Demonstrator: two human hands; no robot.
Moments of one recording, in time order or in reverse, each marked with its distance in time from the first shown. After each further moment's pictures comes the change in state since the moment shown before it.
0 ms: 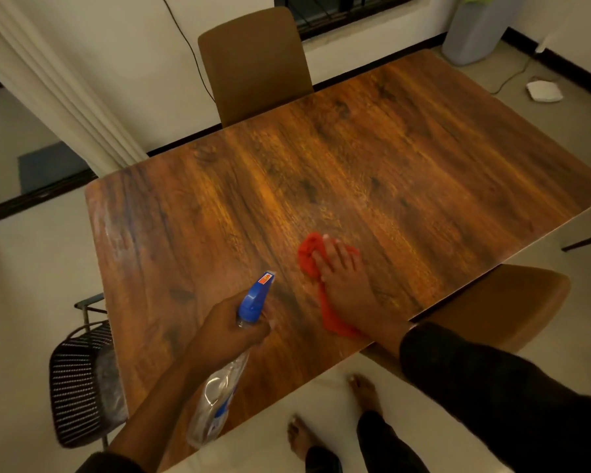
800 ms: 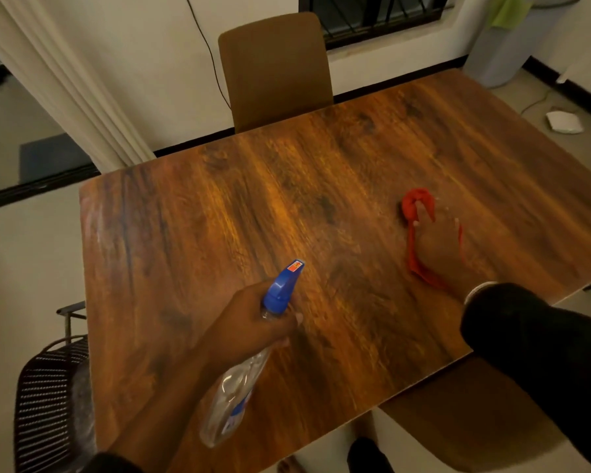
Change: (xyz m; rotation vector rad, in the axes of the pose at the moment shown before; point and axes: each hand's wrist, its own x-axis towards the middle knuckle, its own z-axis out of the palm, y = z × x) left_hand 0.077 0.000 -0.004 -0.077 -0.082 0.156; right_hand 0.107 0.156 -0.064 0.025 0.245 0.412
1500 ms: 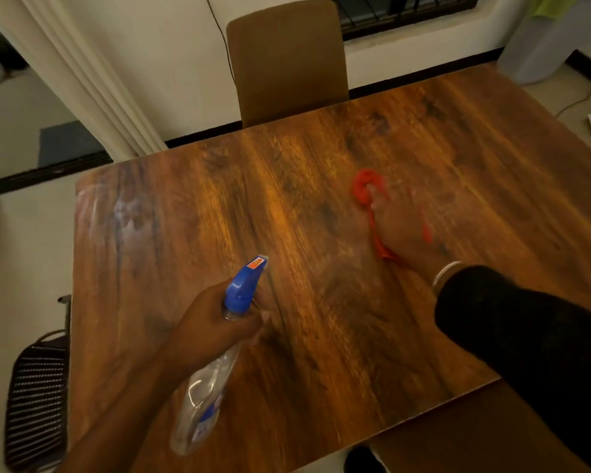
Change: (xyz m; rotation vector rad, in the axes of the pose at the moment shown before) left_hand 0.020 -0.004 -0.016 -0.018 0.177 -0.078; right_hand 0.090 -0.055 0.037 -0.006 0.028 -0.283
